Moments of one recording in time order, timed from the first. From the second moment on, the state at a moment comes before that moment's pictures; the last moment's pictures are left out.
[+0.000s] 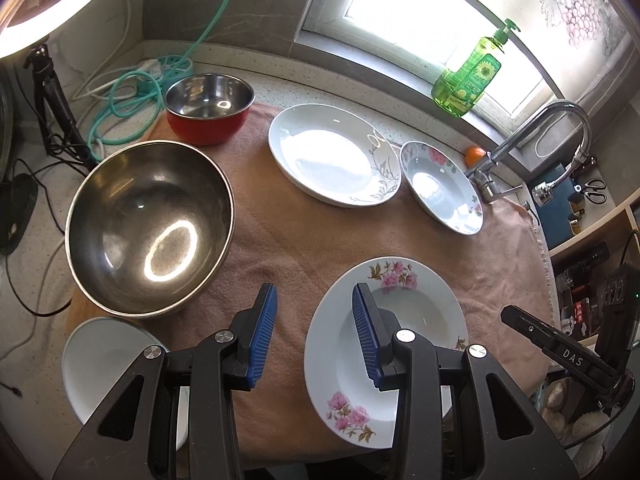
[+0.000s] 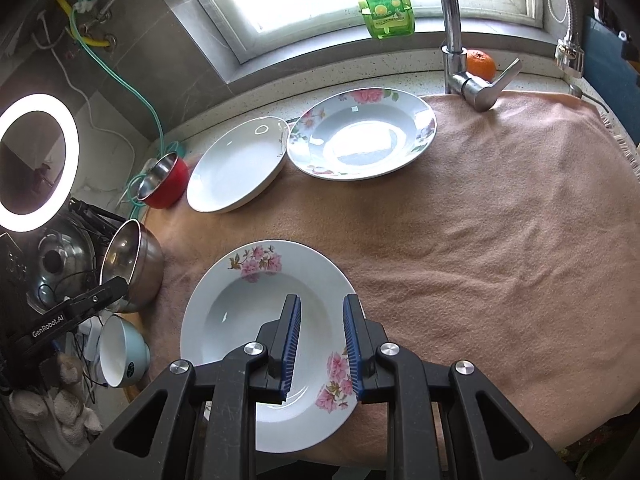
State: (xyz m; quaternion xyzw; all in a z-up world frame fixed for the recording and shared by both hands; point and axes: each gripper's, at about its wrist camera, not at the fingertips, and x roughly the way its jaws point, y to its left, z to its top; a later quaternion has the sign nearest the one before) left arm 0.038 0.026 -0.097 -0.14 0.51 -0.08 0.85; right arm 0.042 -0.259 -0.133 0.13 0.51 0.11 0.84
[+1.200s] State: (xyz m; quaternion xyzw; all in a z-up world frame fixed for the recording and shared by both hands) left arm 0.102 0.024 -0.109 -0.26 0.50 0.04 0.83; right arm 0.237 -0.216 -0.080 -0.01 0.51 0.30 0.80
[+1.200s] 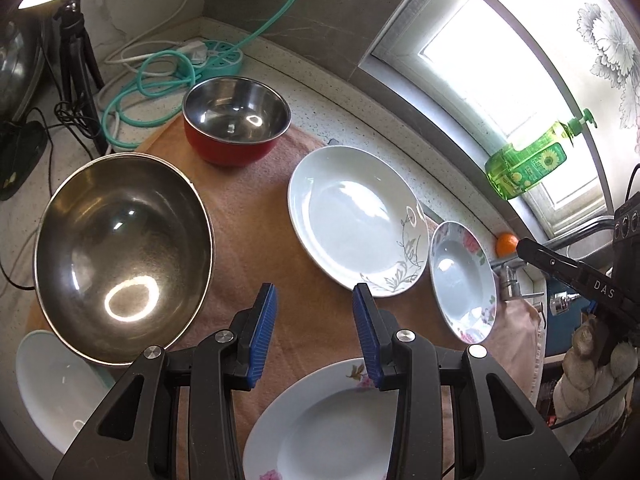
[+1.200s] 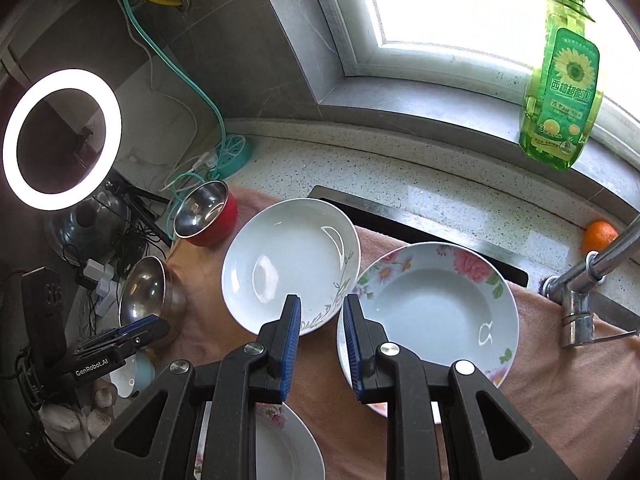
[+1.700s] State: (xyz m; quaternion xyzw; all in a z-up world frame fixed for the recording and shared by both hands) left arm 0.142 0.024 -0.132 -0.30 0.51 0.07 0.80; right arm 0.317 -0.186 -0.124 0.00 0.57 0.33 0.75
